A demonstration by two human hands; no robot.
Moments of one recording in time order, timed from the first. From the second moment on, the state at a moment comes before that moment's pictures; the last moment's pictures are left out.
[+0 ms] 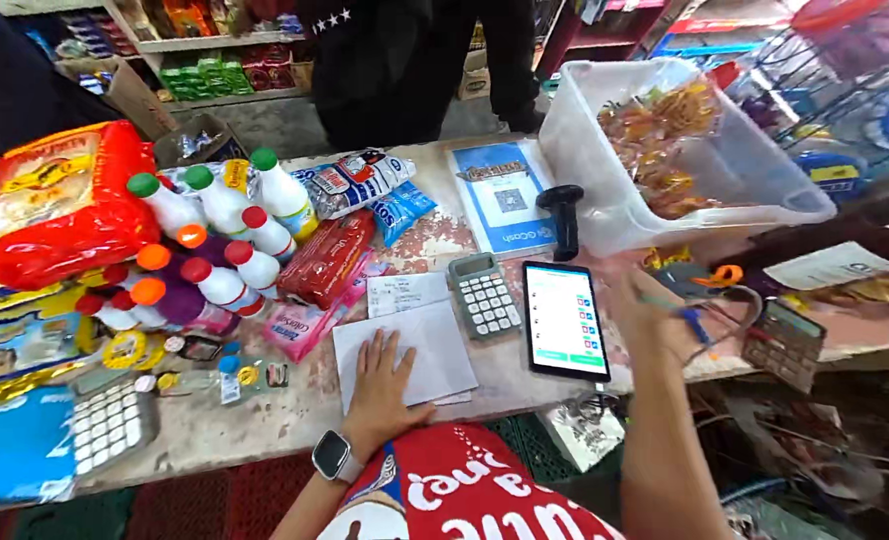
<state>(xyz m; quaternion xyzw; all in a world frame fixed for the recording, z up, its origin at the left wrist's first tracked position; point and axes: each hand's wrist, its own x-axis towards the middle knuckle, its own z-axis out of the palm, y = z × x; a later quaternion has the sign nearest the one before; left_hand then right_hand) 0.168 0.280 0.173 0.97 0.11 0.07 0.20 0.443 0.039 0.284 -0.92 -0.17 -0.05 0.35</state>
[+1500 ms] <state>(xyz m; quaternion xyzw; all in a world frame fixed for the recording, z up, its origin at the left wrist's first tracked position) 0.163 0.284 0.162 0.98 0.08 0.11 0.13 0.492 -0.119 0.208 -0.87 0.09 -0.30 0.37</state>
